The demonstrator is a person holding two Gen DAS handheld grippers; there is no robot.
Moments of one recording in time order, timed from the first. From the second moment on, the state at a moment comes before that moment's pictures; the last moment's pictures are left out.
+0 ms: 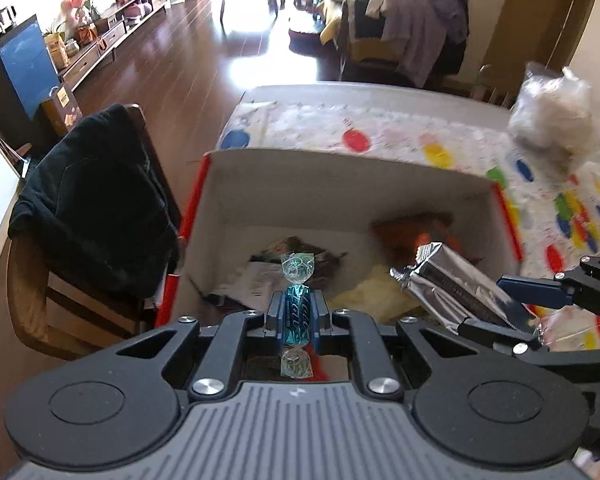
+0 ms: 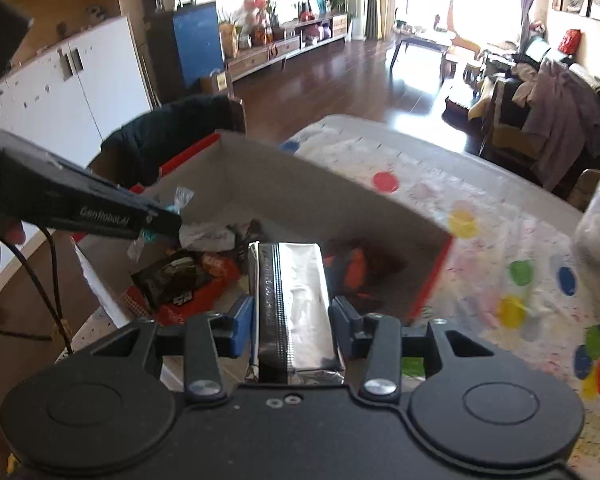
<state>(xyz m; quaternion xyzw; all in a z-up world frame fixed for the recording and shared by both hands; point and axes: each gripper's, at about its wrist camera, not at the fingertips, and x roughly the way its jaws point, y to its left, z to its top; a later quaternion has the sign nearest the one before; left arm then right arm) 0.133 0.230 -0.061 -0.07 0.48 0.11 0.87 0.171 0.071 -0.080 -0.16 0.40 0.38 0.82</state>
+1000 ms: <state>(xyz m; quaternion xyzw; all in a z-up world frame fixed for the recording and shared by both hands) 0.110 0.229 -0.078 -0.06 0.49 0.09 0.87 0.154 0.050 -0.068 -0.10 0.39 0.37 0.84</state>
